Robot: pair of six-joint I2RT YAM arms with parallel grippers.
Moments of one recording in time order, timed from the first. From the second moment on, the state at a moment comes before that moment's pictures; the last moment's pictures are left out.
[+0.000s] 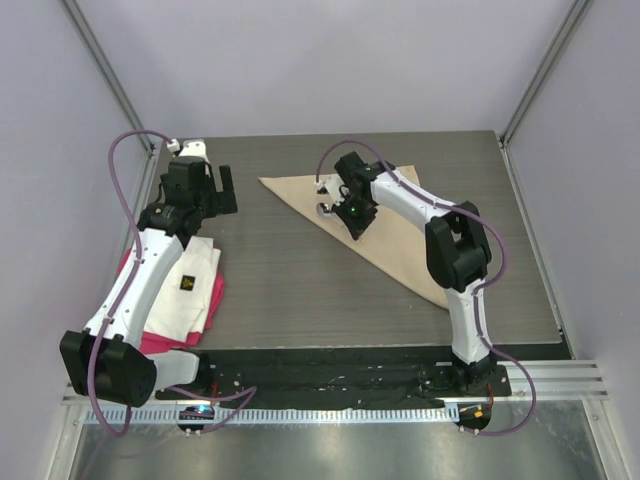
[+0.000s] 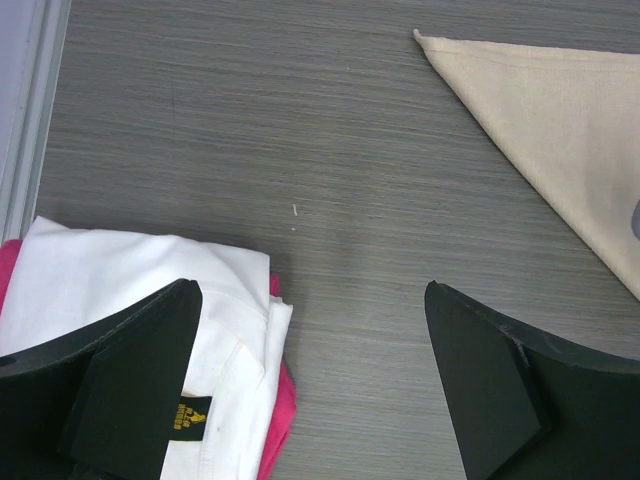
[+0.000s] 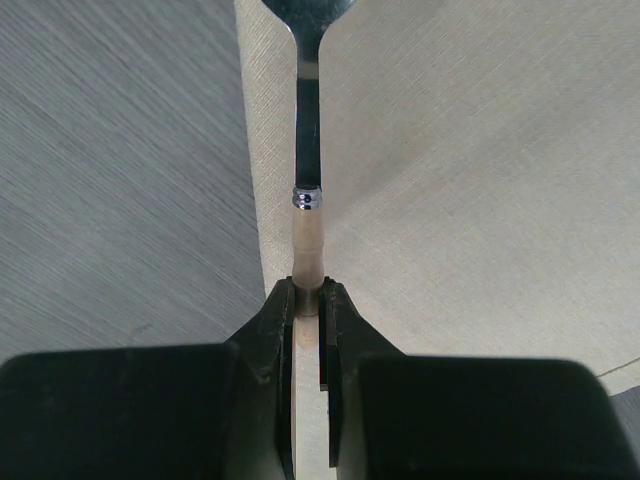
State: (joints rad) left arm -0.20 1.25 1.21 -0.58 -0.27 -0.21; right arm 0.53 2.12 1.78 -0.93 -0.09 -0.32
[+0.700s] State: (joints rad) left arm -0.20 1.25 1.21 -0.58 -0.27 -0.21; right arm 0.54 2.21 1.80 -1.00 -0.04 -0.35
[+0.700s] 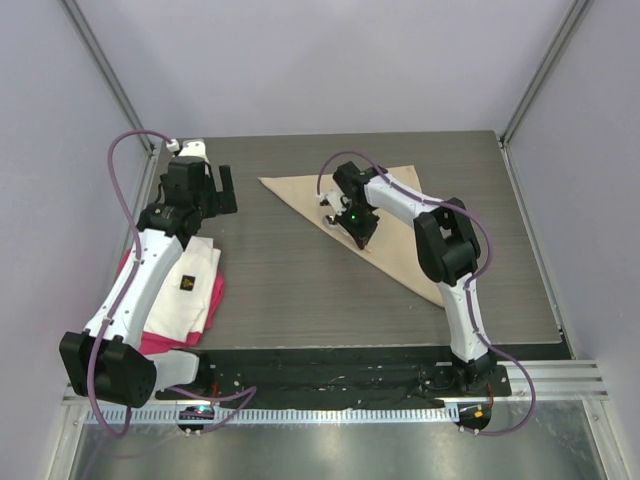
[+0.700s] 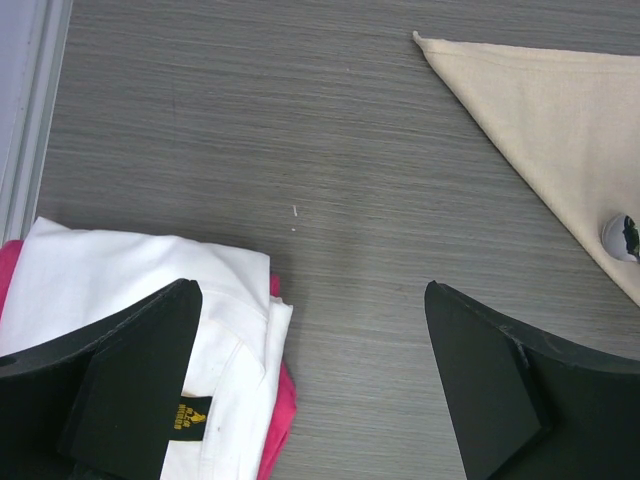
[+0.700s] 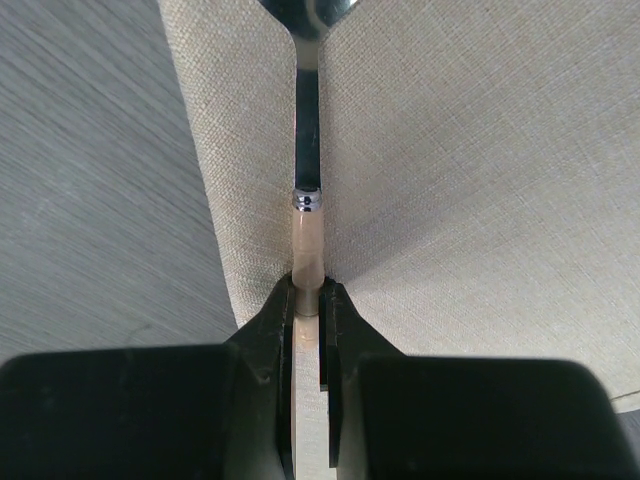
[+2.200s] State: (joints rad) left arm -0.20 1.25 1.20 -0.56 -0.22 -0.23; right arm 0.54 2.00 1.83 -0.99 -0.06 -0.26
